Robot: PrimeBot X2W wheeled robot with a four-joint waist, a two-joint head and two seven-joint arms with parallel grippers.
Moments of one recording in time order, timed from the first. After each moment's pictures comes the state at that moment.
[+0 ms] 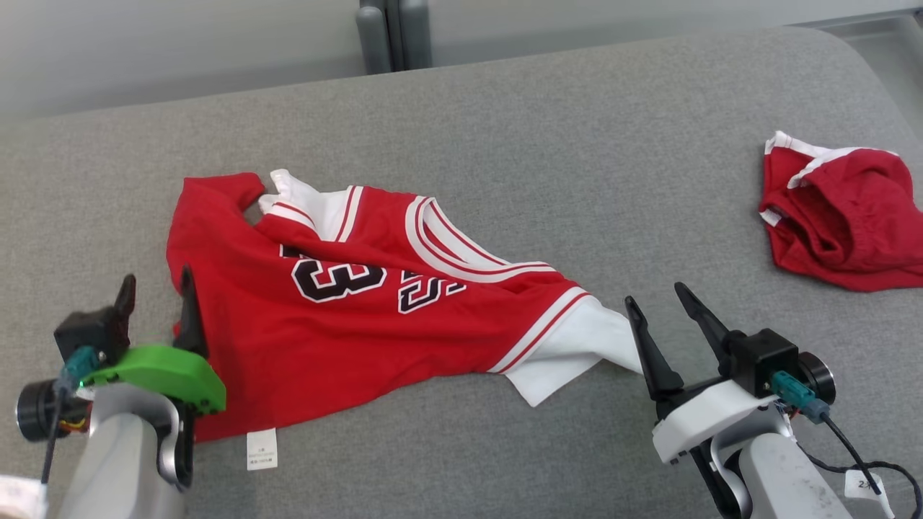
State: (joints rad) left arm -0.44 0.21 -0.06 0.71 -0.31 -0.08 -0.26; right arm -0.21 -0.05 0.12 0.32 0.13 0.13 -0.26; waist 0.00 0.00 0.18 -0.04
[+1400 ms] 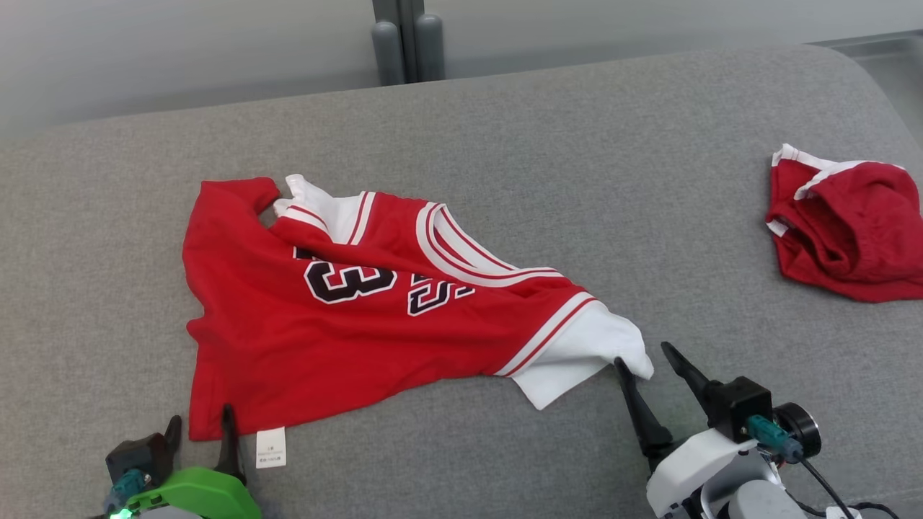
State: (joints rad) left arm -0.18 0.07 0.12 0.74 -0.19 -0.13 -0.27; right arm -0.14 -0.05 0.16 0.39 0.11 0.13 -0.26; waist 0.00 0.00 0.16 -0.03
